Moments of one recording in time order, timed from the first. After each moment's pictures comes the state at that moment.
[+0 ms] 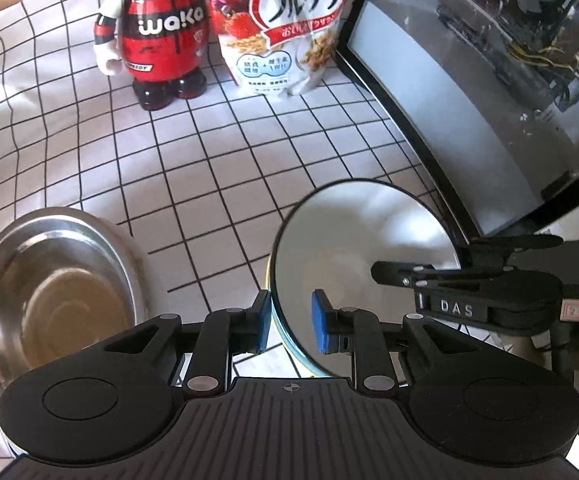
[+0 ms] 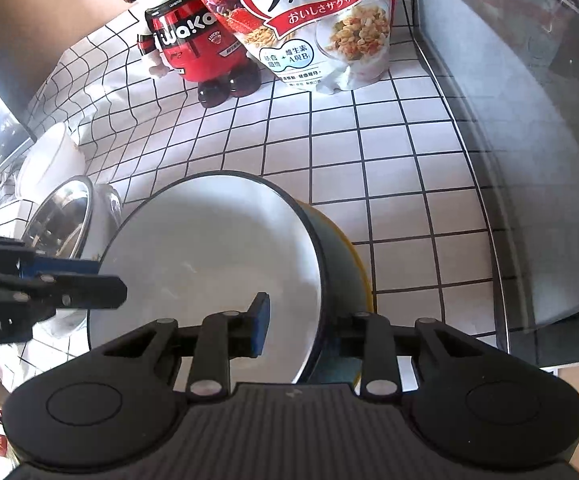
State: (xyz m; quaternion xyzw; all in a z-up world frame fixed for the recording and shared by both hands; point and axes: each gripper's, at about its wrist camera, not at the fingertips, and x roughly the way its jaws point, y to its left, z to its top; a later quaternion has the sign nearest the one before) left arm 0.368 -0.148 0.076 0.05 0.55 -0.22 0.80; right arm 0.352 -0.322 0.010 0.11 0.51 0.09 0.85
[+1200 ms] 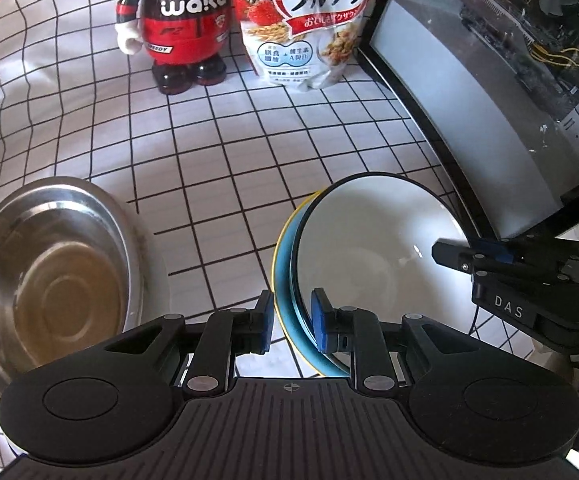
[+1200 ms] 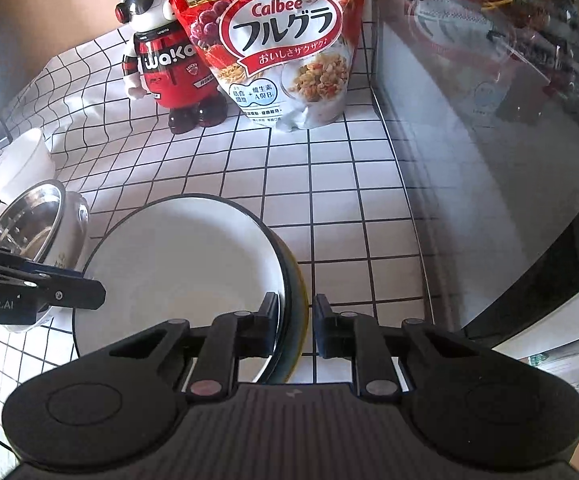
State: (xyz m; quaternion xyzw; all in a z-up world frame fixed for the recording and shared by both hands) left arm 0.362 -0.148 0.067 0.03 0.55 -0.19 0.82; right arm 0.321 -0.327 0.027 0.05 0.45 0.03 0.89
